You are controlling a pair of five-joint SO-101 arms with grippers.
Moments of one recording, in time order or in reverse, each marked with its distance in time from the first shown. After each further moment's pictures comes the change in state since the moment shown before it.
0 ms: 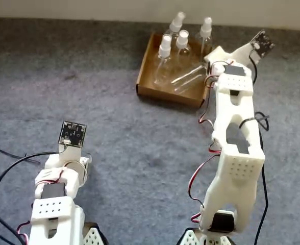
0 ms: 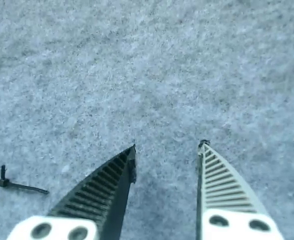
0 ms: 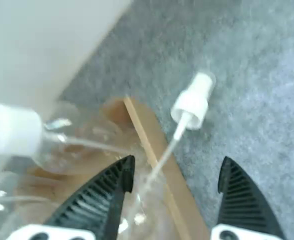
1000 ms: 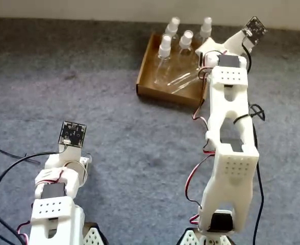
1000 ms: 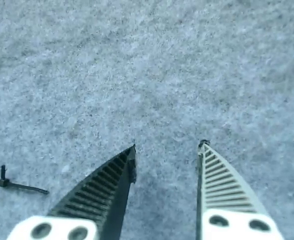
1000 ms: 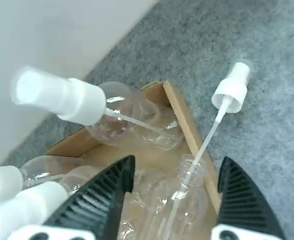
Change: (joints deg) left arm 0.0 0.0 0.0 0.0 0.0; right arm -4.0 2.5 -11.1 11.9 1.8
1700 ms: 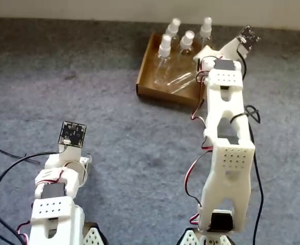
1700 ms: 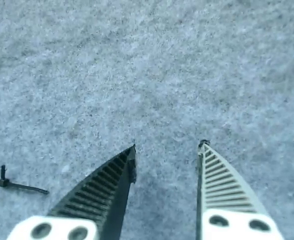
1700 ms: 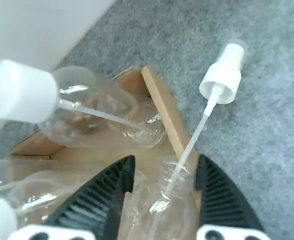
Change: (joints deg) left arm 0.0 0.0 0.0 0.0 0.0; right arm 0.2 6.2 -3.0 -0.8 0.0
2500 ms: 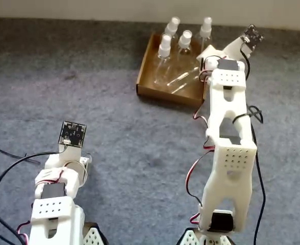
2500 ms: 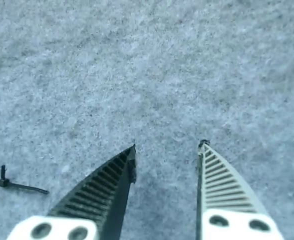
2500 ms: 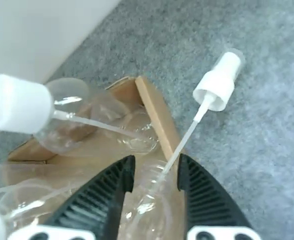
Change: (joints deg) left arm 0.0 0.0 0.0 0.0 0.0; right arm 1.2 0.0 -0.4 0.0 1.7
